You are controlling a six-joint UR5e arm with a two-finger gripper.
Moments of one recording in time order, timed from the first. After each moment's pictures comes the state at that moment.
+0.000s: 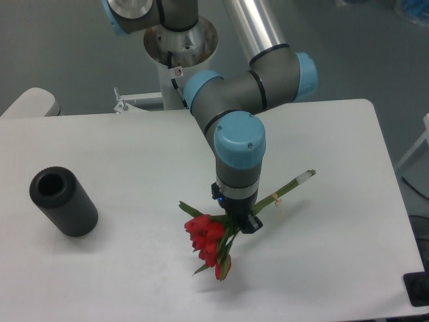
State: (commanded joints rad) arm 2.39 -2.01 -1.49 -1.13 1.56 1.35
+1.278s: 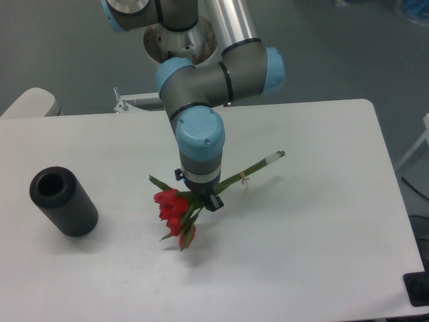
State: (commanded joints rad) arm 2.30 -1.90 -1.71 -1.19 1.57 1.39
